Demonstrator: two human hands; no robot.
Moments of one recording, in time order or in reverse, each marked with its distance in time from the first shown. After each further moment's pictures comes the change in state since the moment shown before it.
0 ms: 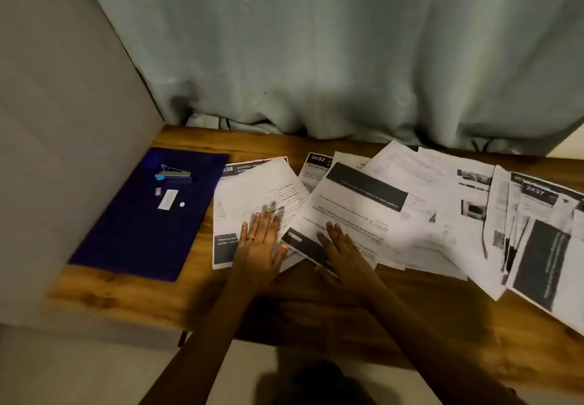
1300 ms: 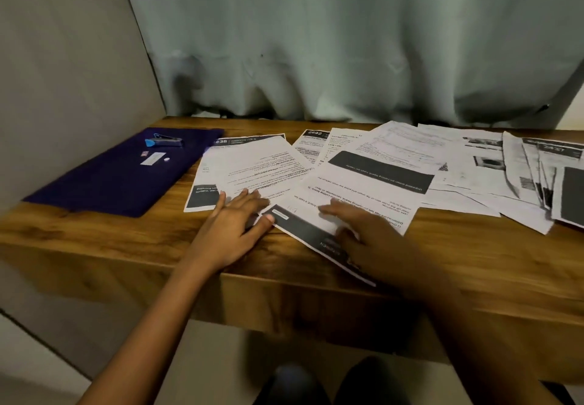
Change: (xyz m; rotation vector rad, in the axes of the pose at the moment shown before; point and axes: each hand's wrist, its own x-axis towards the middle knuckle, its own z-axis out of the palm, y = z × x) left_hand -0.069 -0.021 0.063 -0.051 0.205 0.149; right_hand -0.085 0.003 0.066 0.231 0.348 -0.190
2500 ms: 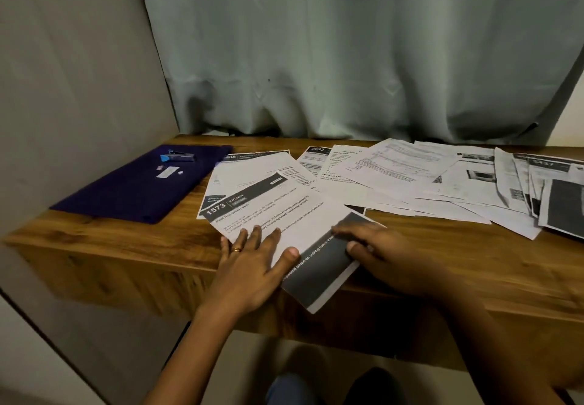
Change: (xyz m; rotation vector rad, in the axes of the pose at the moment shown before) left_hand -0.055 0.056 0.008 0.125 -0.141 -0.261; right_hand -0.022 0.018 -0.010 -0.168 -0.079 -0.100
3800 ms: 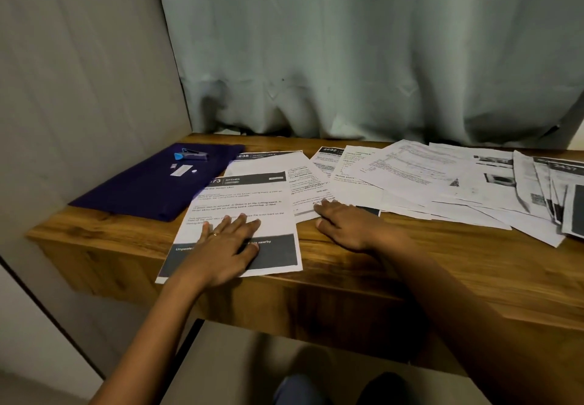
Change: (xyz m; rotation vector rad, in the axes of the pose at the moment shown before) left_hand 0.023 -0.070 -0.028 0.023 -0.104 0.035; right_hand 0.099 -0.006 0.022 -0.210 -0.184 0.107
